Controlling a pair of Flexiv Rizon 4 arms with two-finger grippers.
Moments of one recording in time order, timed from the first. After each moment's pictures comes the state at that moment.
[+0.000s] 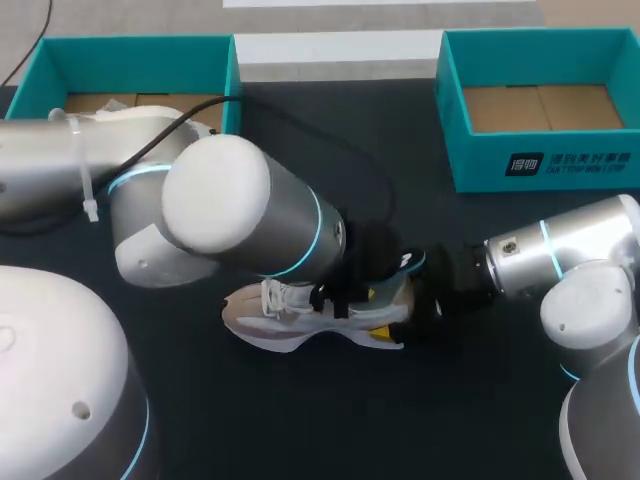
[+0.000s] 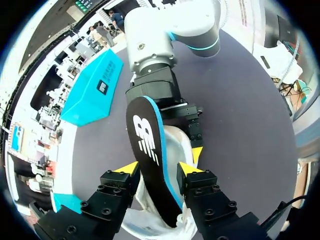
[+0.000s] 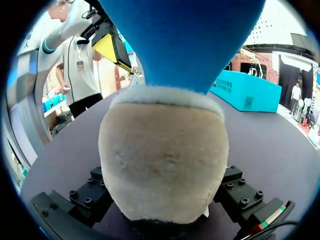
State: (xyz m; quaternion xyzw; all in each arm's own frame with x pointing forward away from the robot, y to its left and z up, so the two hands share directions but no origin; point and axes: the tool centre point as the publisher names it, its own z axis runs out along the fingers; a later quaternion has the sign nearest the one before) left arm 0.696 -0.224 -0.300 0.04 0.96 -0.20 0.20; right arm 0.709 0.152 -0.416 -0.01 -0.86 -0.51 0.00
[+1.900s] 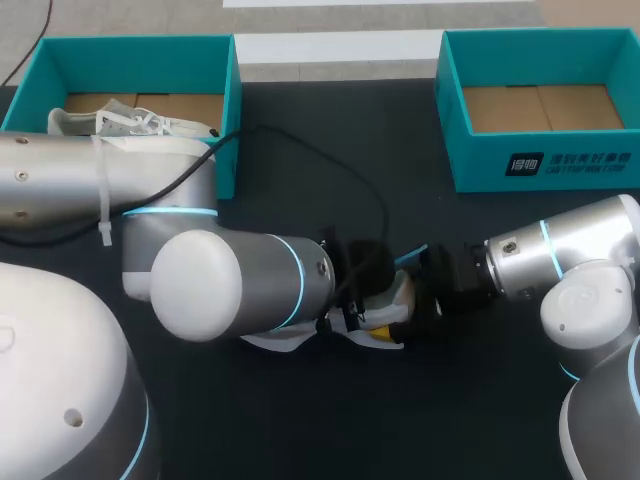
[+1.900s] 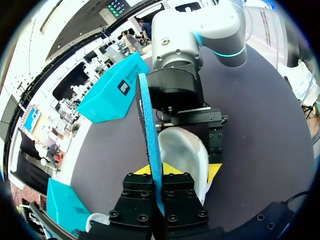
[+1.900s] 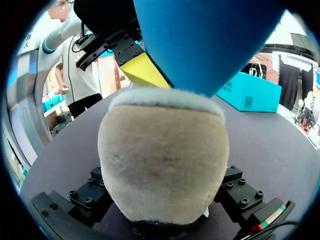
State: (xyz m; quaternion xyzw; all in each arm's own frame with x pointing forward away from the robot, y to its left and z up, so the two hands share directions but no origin) left arm 0.714 -0.238 -0.329 -0.04 0.92 -0.28 0.26; right arm 0.709 0.152 -0.416 -0.01 -0.86 -0.51 0.00
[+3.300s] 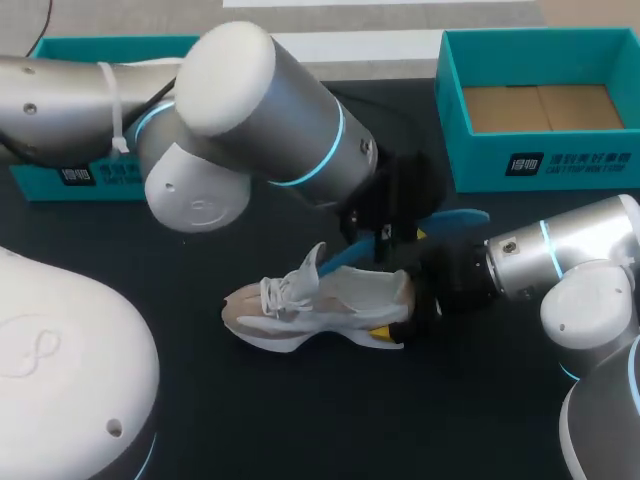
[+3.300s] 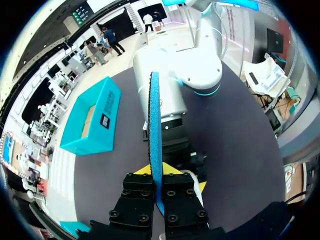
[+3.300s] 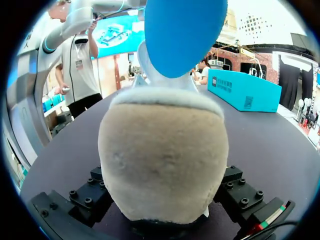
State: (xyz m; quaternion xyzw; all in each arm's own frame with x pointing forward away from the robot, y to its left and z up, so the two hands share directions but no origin) left arm 0.710 -0.291 -0.224 0.09 0.95 -0.28 0.14; right arm 0.709 0.152 -0.416 -0.01 -0.86 -0.51 0.00
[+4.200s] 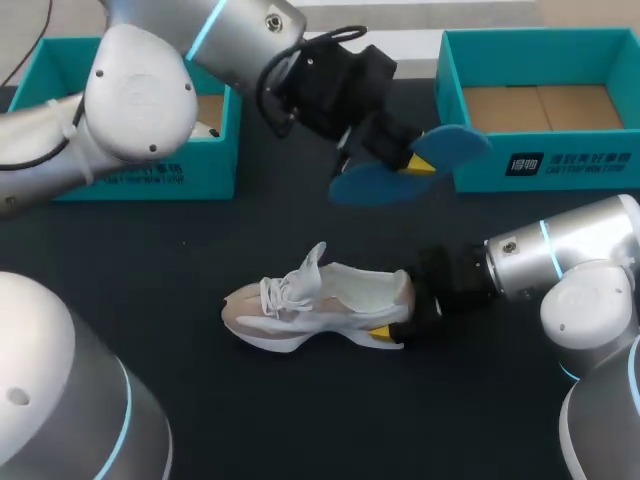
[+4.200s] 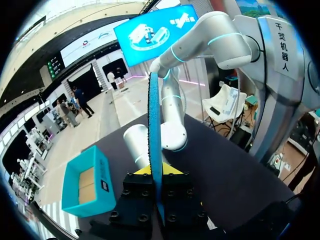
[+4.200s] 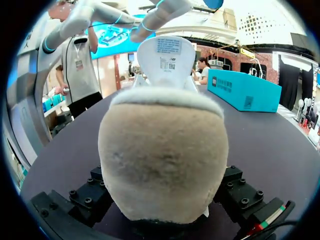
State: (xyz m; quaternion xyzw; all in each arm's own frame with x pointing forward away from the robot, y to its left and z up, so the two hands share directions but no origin) left arm 0.701 -0.290 -0.099 0.27 0.84 -0.48 0.02; right arm 0.709 0.152 -0.416 -0.01 -0.86 -0.51 0.00
